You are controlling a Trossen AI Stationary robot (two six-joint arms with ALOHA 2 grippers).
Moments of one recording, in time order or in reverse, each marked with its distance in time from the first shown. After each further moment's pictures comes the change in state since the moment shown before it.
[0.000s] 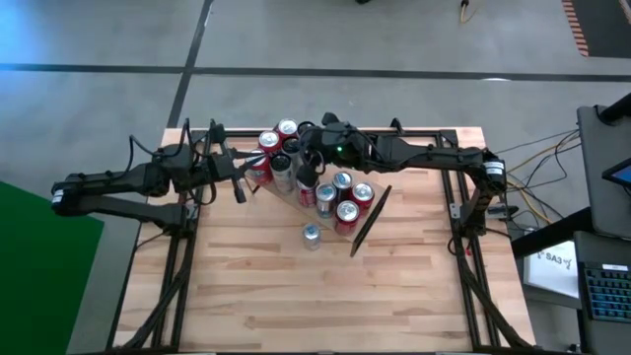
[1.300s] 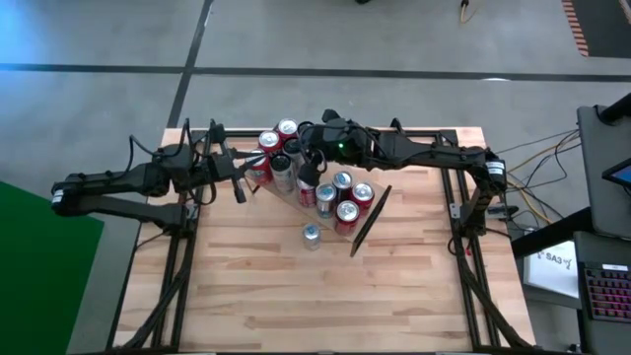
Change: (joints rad) left arm 0.000 0.000 0.000 0.000 0.000 0.000; right arm 0.000 -0.001 0.056 -0.075 -0.004 -0.046
